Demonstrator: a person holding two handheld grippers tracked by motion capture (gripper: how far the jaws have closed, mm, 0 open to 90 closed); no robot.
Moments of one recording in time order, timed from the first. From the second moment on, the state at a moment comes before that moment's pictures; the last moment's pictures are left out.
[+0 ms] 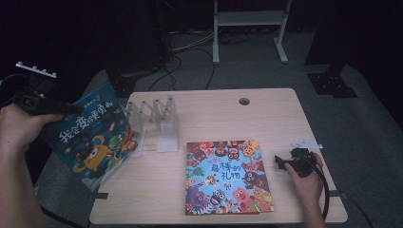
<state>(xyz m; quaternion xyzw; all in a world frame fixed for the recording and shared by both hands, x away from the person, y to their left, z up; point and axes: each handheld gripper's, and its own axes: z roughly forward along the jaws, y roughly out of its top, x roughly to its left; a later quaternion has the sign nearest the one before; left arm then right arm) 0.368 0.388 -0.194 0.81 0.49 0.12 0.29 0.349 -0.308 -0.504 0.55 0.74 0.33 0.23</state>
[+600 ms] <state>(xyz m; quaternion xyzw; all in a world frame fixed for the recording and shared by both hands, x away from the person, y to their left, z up) 0.408 0.379 -0.214 0.77 0.54 0.17 0.30 0.349 -0.308 -0.504 0.55 0.74 0.33 0.23</state>
